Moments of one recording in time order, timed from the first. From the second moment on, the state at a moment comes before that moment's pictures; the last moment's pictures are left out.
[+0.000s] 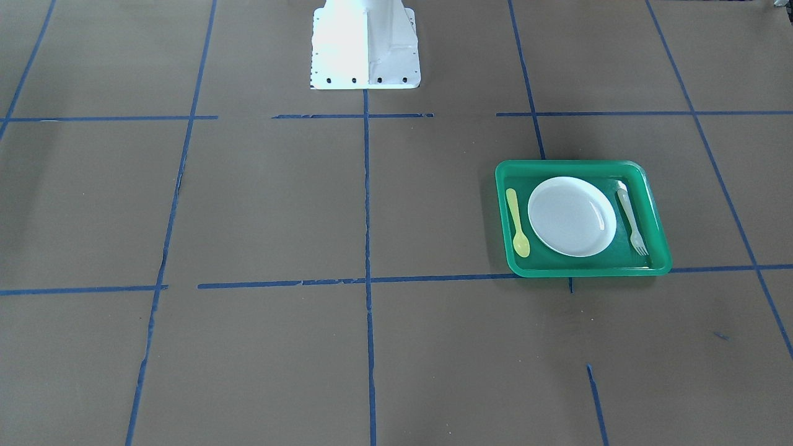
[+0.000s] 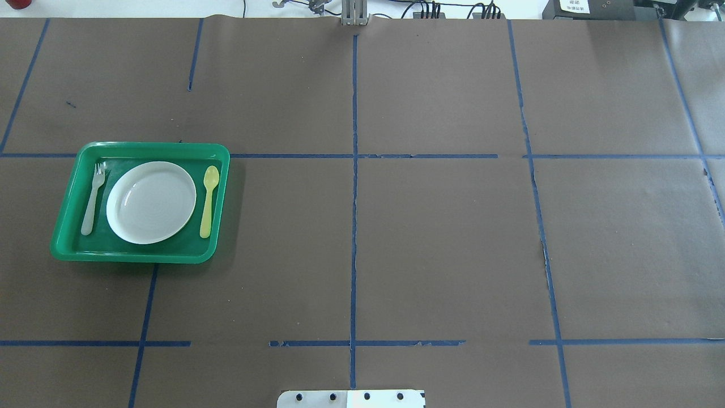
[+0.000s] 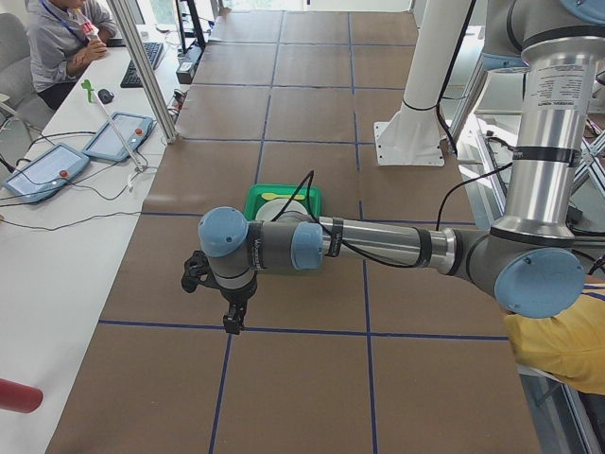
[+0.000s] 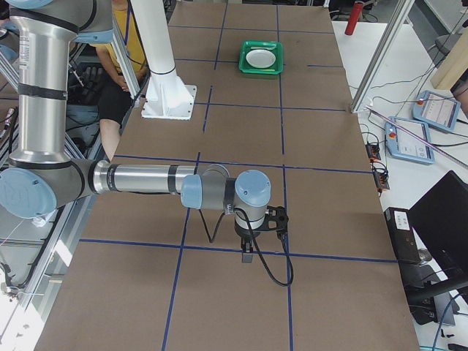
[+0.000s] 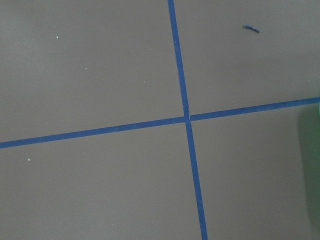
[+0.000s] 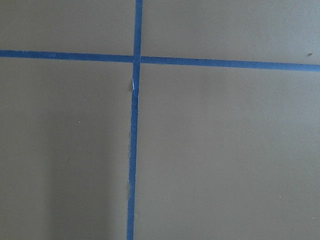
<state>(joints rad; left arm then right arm) -1.62 -1.64 -1.60 -1.47 -2.34 0.18 1.60 -1.70 1.72 -1.63 2.29 -0.06</state>
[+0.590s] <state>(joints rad) -1.62 -1.65 -1.60 -1.47 -2.34 0.18 1.60 -1.70 1.72 -1.63 2.29 -0.06</state>
